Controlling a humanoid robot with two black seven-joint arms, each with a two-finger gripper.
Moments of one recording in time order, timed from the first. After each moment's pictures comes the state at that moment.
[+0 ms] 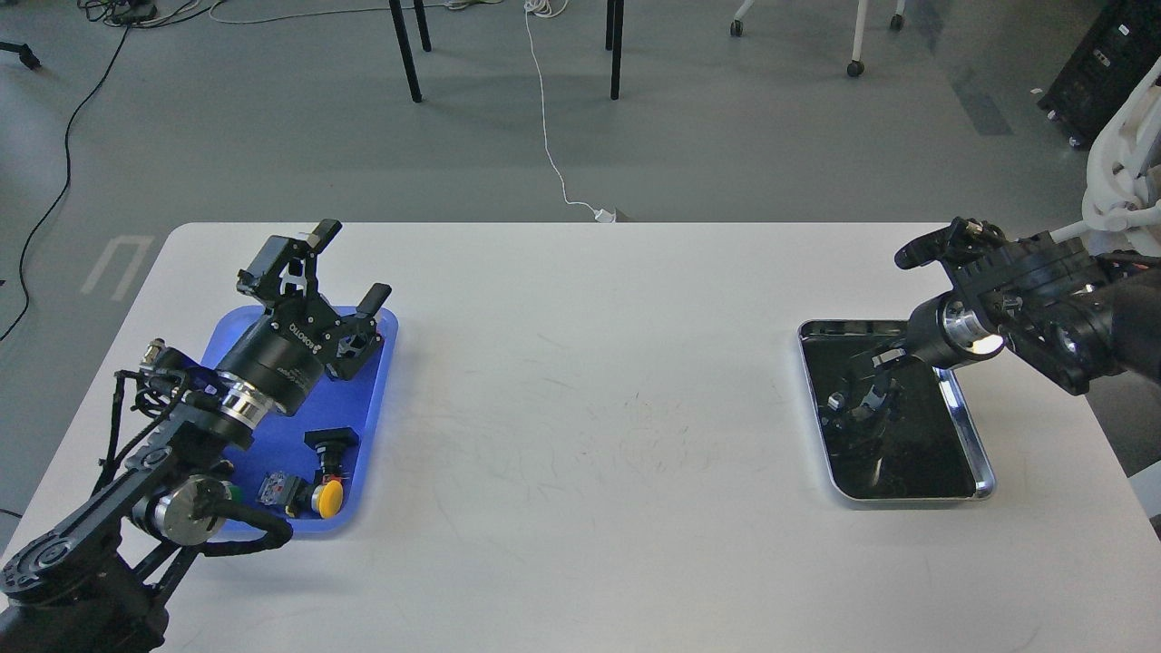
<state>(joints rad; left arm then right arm) -0.21 0.34 -1.11 -1.17 0.62 -0.36 -0.38 1.21 -0.32 -0.72 0.43 -1.17 0.43 0.49</state>
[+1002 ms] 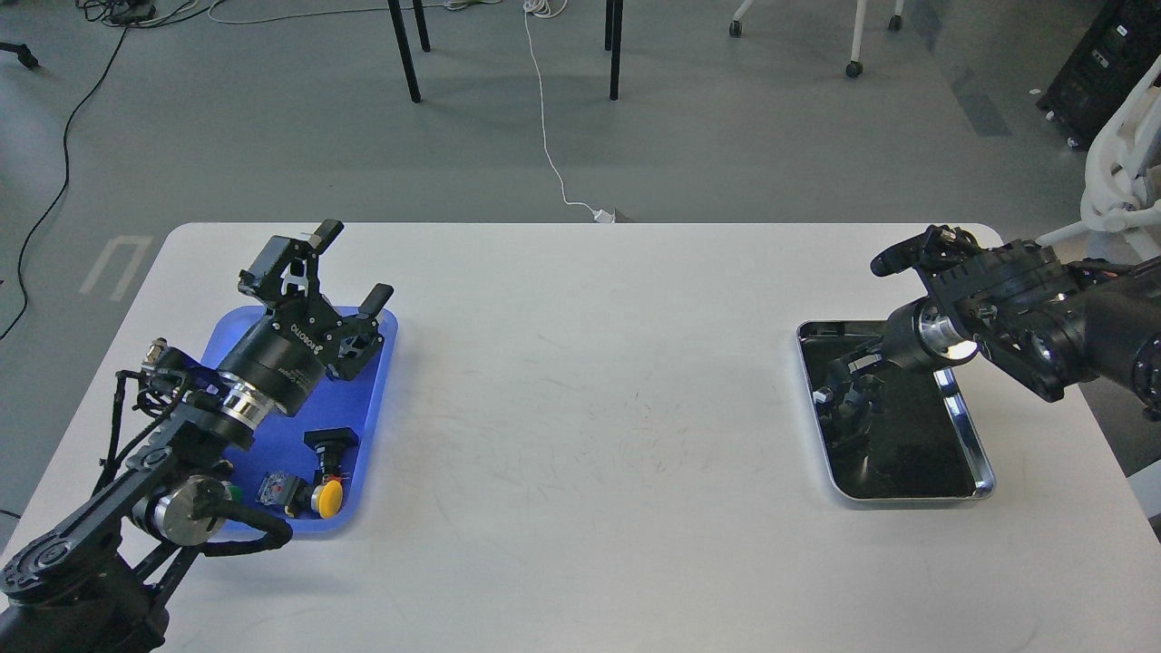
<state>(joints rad) -0.21 0.34 -1.11 -1.17 0.62 -0.37 -0.38 1.19 -0.29 -0.73 0.43 -1.16 0.42 0.49</state>
